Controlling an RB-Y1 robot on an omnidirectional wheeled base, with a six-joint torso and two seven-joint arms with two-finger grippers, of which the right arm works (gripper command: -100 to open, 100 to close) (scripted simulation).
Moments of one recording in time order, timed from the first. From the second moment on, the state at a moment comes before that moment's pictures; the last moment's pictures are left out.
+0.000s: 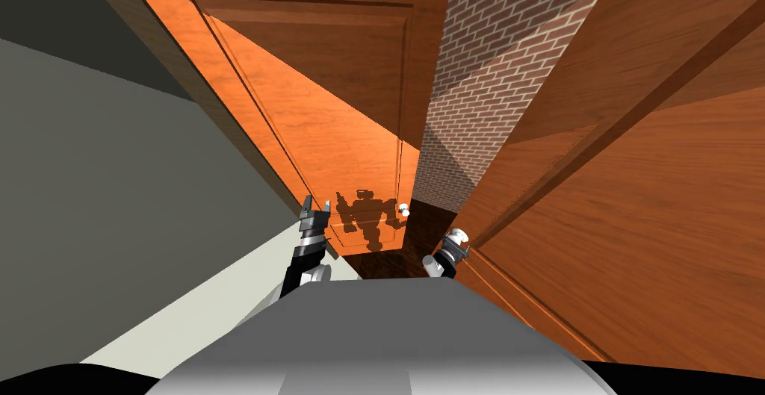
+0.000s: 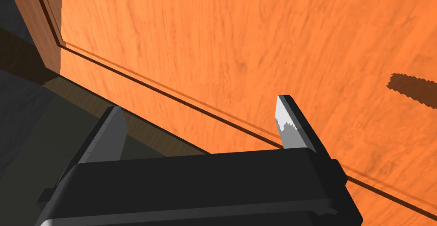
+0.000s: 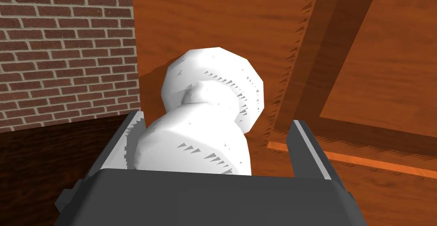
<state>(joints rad) -0.09 -0.03 -0.14 -0.73 -1.06 -1.11 -0.87</state>
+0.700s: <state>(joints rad) -0.10 -0.03 -0.20 -0.74 -1.13 -1.18 -0.83</state>
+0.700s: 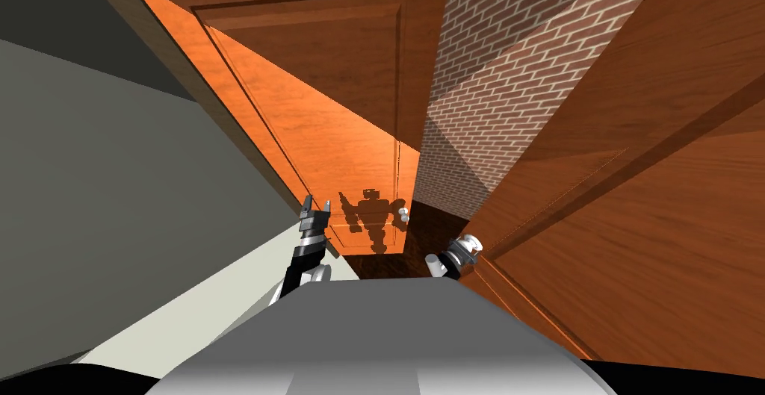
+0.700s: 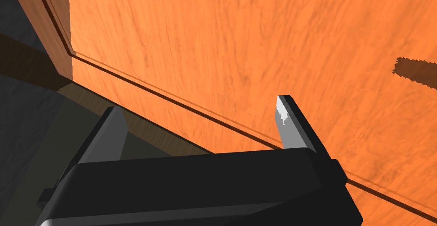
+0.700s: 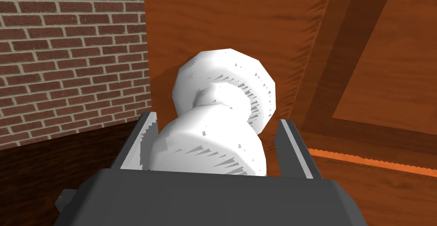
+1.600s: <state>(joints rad) -0.11 -0.03 -0.26 -0.71 -1.20 -1.25 -0.83</state>
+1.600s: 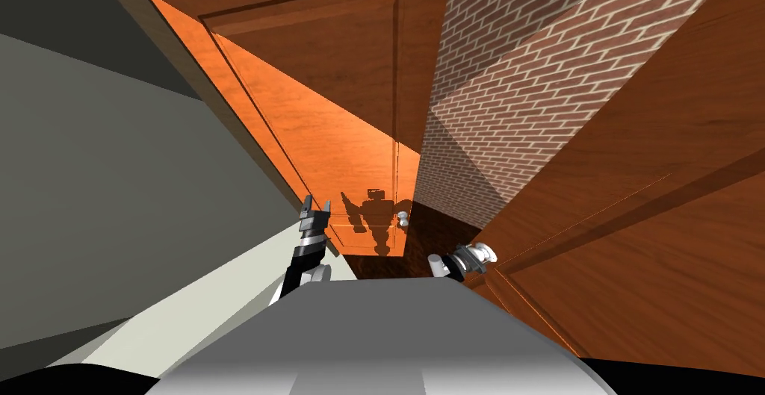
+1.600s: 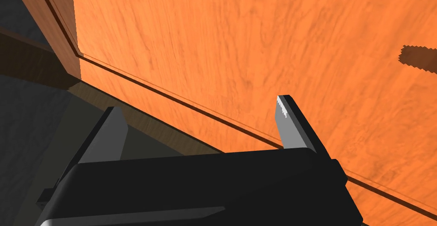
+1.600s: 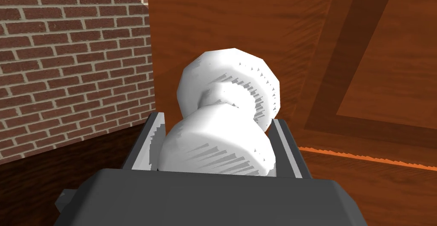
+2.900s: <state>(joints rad) -0.14 -0.02 -0.41 -0.65 -1.36 -1.42 -0.80</state>
